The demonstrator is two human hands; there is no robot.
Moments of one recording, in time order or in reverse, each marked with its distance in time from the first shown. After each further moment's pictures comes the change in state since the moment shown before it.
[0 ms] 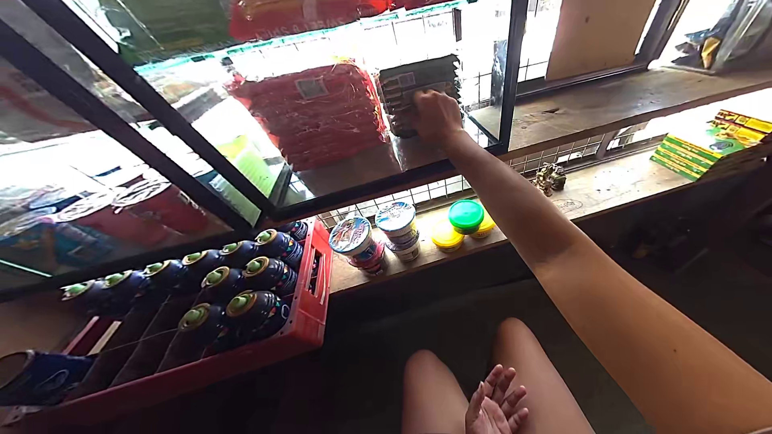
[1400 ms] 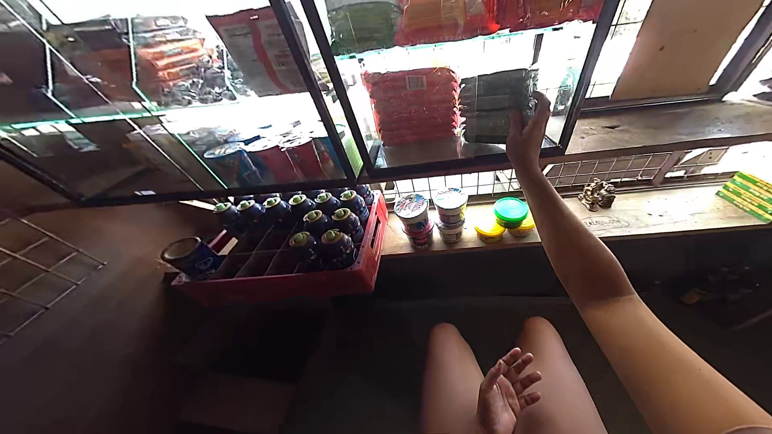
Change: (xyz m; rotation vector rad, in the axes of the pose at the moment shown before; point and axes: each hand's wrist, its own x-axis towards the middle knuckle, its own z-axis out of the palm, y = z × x) left_hand -0.021 0.008 0.015 0.157 -0.038 0.091; right_hand -0.073 0.004 0.014 0.672 0.657 0.051
